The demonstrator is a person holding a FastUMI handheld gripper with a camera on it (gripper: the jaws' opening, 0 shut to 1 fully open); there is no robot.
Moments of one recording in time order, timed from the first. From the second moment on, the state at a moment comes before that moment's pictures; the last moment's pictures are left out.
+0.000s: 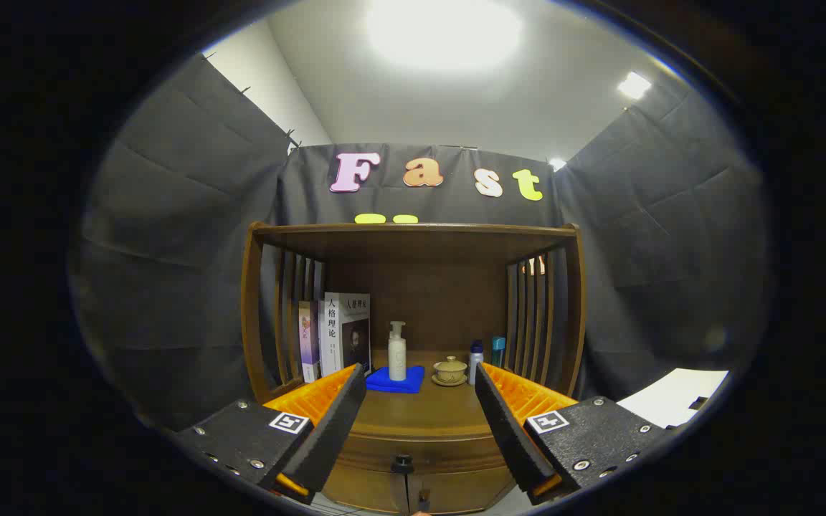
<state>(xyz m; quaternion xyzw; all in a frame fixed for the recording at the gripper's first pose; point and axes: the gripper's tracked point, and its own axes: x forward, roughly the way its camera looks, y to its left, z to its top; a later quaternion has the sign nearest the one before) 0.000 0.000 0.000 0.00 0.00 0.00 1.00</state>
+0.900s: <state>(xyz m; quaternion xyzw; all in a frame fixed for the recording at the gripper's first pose) 0.002 0.014 -0.016 -0.01 0.02 0.02 1.00</state>
